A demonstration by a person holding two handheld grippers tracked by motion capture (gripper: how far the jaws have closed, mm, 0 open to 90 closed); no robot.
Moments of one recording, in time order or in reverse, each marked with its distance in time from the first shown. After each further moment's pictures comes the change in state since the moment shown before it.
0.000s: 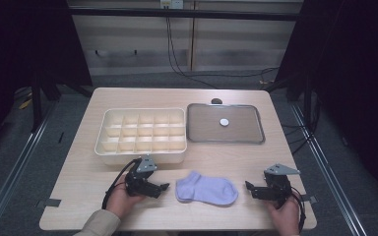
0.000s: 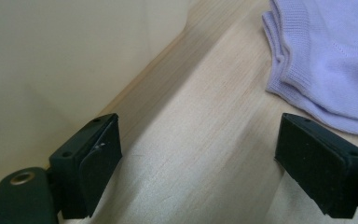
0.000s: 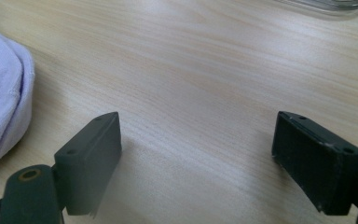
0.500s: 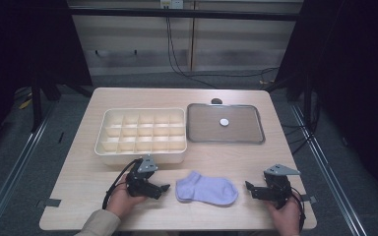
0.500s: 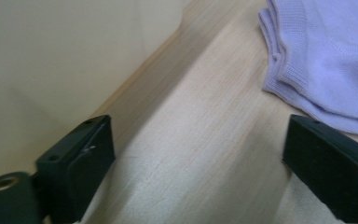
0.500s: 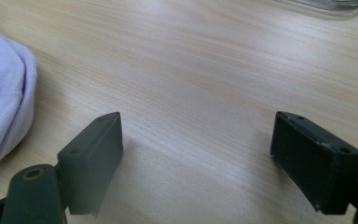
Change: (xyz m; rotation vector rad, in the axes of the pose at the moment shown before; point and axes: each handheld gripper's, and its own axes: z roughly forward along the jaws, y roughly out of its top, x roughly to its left) left arm -0.003 0.002 0.003 0.019 -0.011 0.010; right arm 0.002 -0.001 -0.001 -0.003 -0.003 0.006
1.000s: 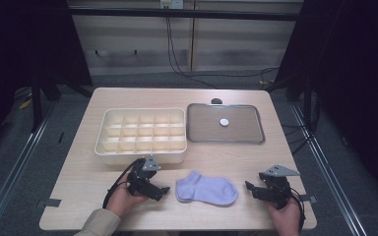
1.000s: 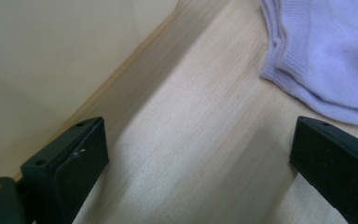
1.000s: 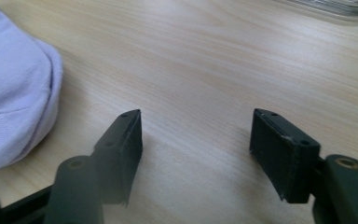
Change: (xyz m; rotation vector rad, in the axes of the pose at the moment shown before) left arm -0.003 0.009 -0.002 0.103 0.006 -0.015; right arm 0.005 0.002 -0.004 0.001 0.037 -0.028
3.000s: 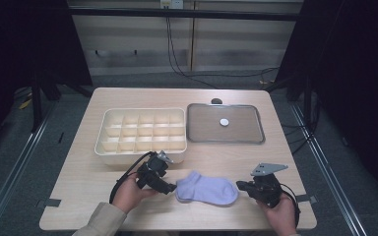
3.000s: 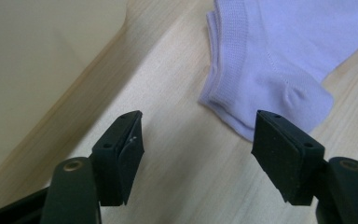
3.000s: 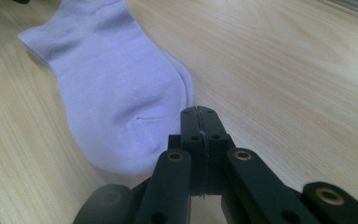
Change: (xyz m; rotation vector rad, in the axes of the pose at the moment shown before) left arm -0.014 0.048 -0.007 0.178 -0.114 -0.055; right arm 0.032 0.031 -0.009 0.073 0.252 -0.133
